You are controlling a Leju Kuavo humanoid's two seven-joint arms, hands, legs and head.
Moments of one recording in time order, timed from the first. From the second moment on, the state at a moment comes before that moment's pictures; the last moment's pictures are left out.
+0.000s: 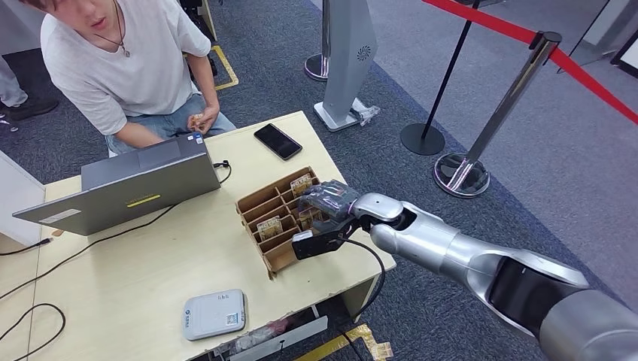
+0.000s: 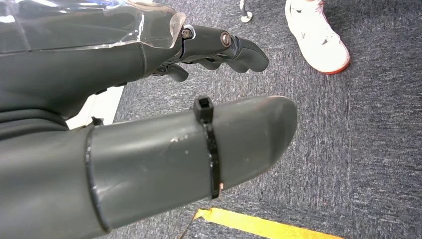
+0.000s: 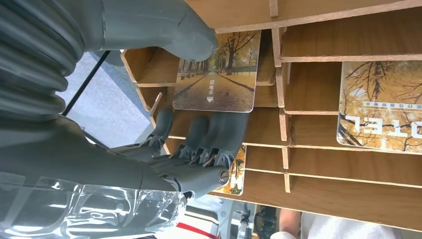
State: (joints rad) left arm -0.07 -0.16 0.95 -0.20 -1.05 0.50 0.08; right arm -0.55 -0.59 0.80 -1.20 0.59 0.07 -0.11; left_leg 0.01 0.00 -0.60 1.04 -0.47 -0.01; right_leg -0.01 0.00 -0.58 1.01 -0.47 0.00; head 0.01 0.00
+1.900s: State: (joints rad) left arm -0.07 -0.16 0.95 -0.20 -1.06 0.50 0.06; right arm -0.59 -0.73 0.69 -1.42 0.55 0.06 -0.12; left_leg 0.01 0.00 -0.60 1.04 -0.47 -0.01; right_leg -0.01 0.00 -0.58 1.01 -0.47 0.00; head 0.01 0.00
